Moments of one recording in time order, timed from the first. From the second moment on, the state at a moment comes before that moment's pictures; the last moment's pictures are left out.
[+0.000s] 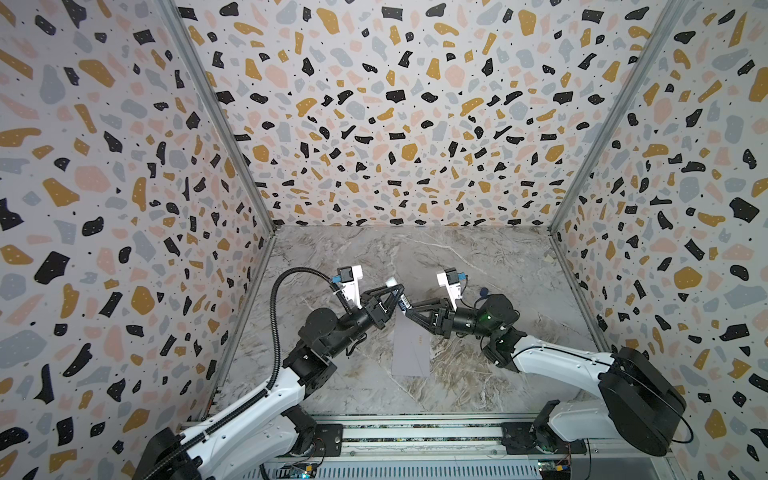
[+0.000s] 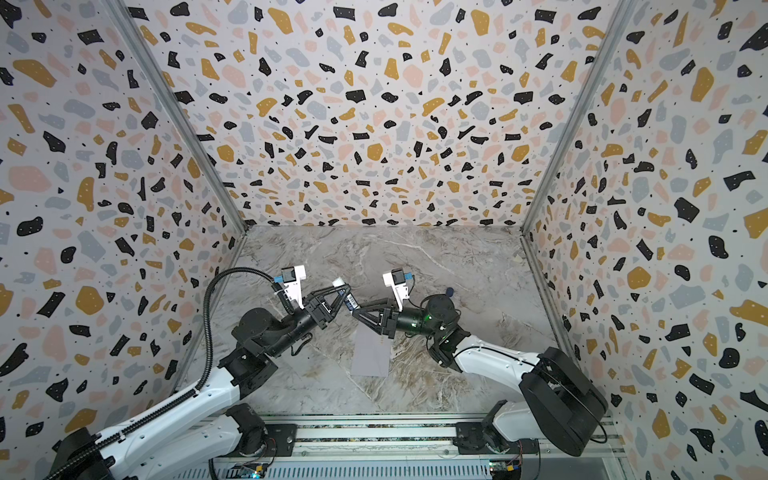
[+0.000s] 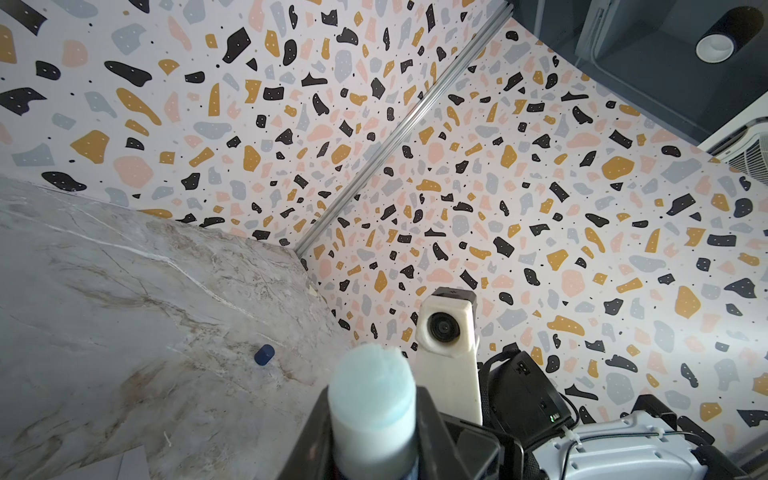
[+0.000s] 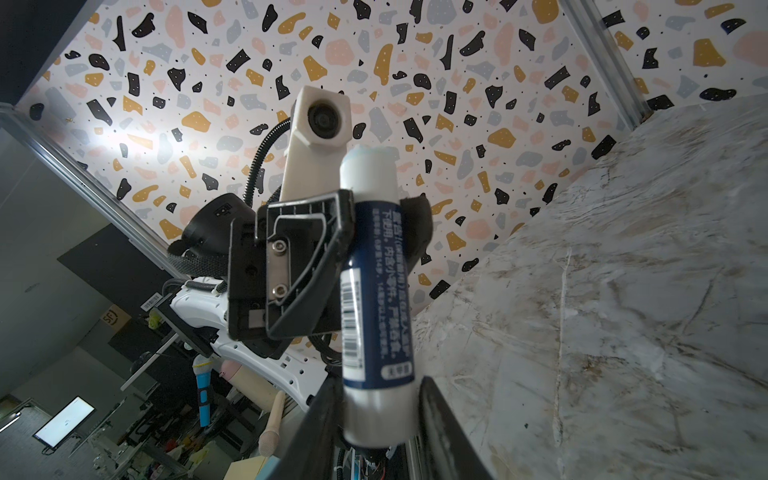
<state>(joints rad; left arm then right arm) -0.68 0.89 0.51 0.55 0.20 -0.82 0.77 1.35 0.60 0.95 -0.69 0.84</state>
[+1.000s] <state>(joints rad) -0.66 0.90 0.51 0.56 0.10 -0.77 1.17 1.30 0.96 0.11 0.36 0.15</state>
